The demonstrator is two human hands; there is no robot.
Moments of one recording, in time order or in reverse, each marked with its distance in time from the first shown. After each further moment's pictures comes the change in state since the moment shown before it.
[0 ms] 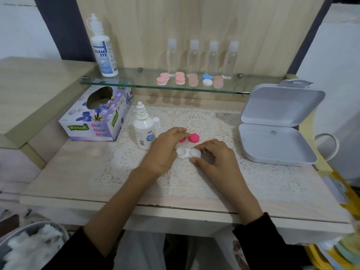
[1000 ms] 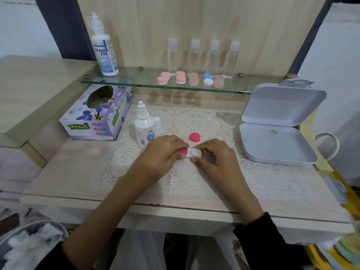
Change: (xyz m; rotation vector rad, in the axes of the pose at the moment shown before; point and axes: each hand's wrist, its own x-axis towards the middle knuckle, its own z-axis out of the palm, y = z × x) left_hand -0.020 0.006 -0.019 0.073 -0.035 0.145; right_hand 0.000 -0.001 -0.001 -0.030 -0.016 0.001
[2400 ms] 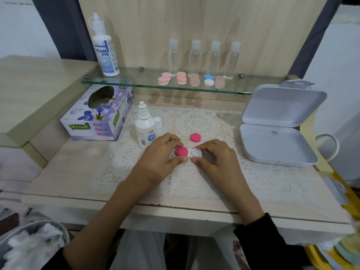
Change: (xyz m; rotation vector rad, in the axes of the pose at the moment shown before) left_hand -0.008 -0.003 0.008 -0.010 0.029 -0.146; right_hand 0.001 0.006 0.002 0.007 0.016 -0.022
